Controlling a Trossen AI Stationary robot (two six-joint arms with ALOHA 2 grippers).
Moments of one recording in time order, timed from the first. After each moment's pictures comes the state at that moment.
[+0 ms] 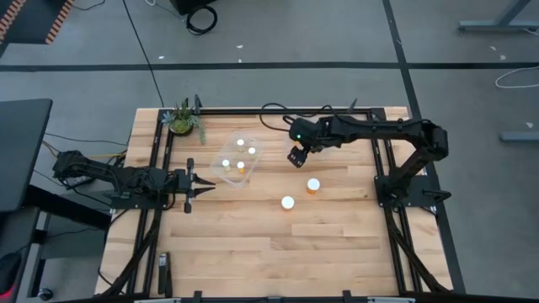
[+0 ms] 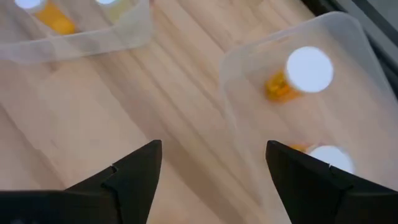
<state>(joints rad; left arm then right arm) -0.21 0.26 0.01 0.08 -0.28 0.12 -0.23 1.59 1.31 -0.84 0.23 0.44</state>
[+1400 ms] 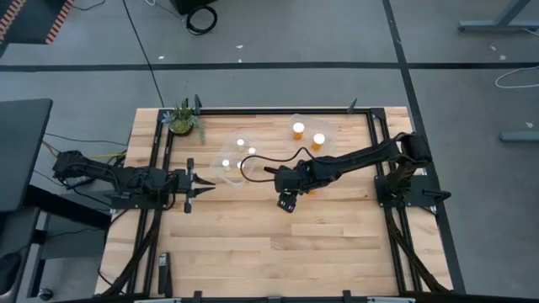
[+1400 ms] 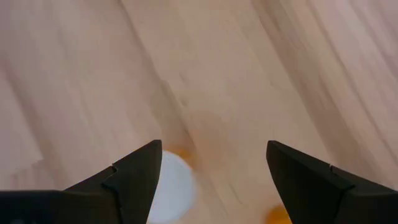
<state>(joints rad) -0.21 0.26 0.01 0.08 -0.28 0.12 0.12 1.79 1.32 -0.71 0.19 0.58</state>
